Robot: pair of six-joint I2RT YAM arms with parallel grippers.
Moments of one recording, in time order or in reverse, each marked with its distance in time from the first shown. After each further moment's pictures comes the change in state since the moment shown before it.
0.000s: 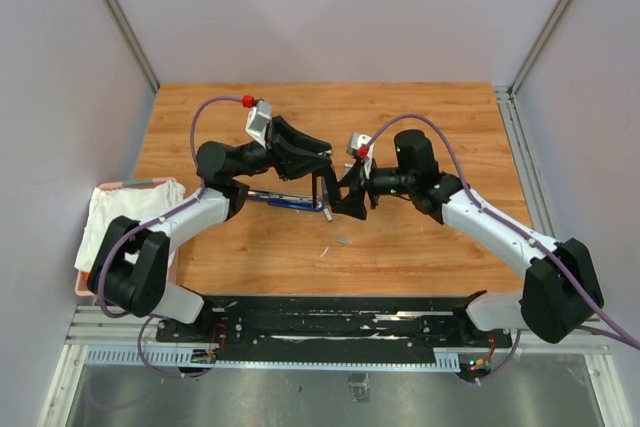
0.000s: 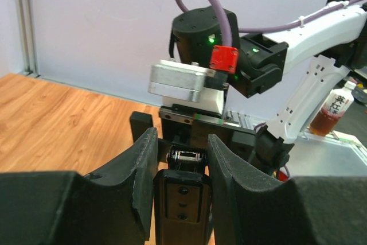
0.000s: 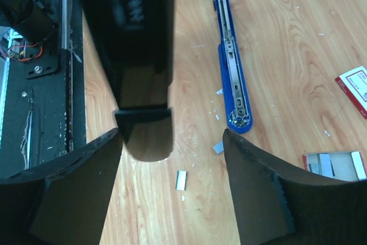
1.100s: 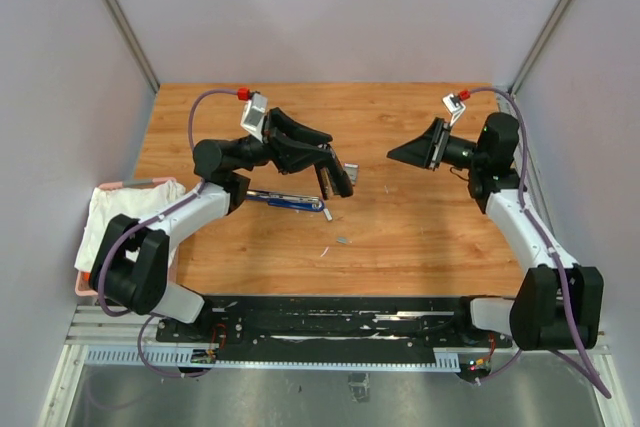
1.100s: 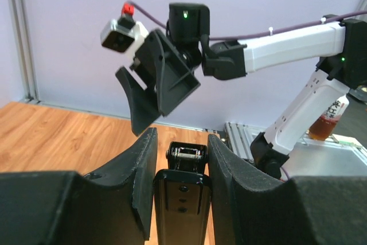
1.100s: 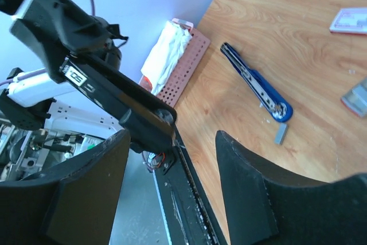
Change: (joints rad) left arm -0.001 0.014 0.063 0.072 0.016 -0.053; right arm -0.528 -0.051 0.004 0.310 -0.346 1.011
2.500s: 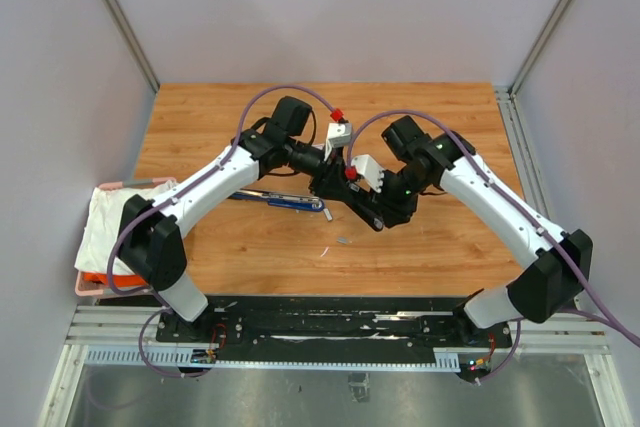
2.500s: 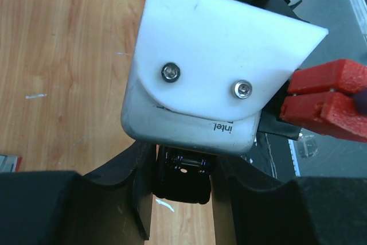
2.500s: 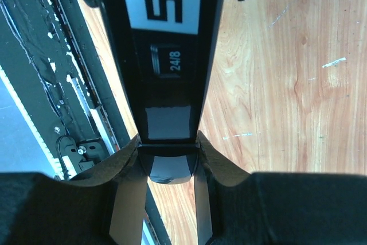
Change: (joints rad) left arm -0.201 0.182 0.544 -1.806 0.077 1.110; right arm 0.557 0.186 0.489 -1.477 0.784 -1.463
